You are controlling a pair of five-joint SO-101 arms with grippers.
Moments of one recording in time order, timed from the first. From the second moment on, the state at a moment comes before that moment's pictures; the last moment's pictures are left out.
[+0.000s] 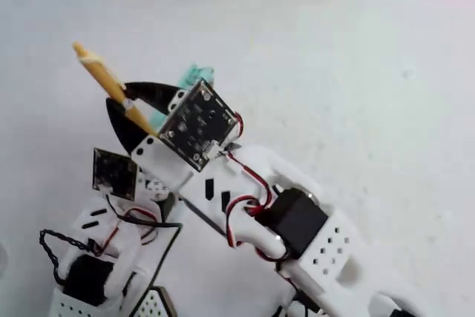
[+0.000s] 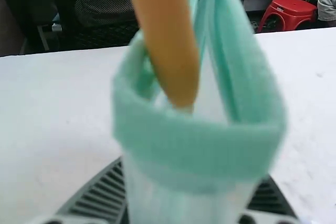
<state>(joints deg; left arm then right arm) 13.8 -104.1 81.3 52.2 4.2 -55.3 -41.5 19.3 36.0 11.4</state>
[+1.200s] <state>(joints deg) 4.8 -104.1 80.8 51.5 4.2 -27.8 -39.0 15.5 55.0 11.2</state>
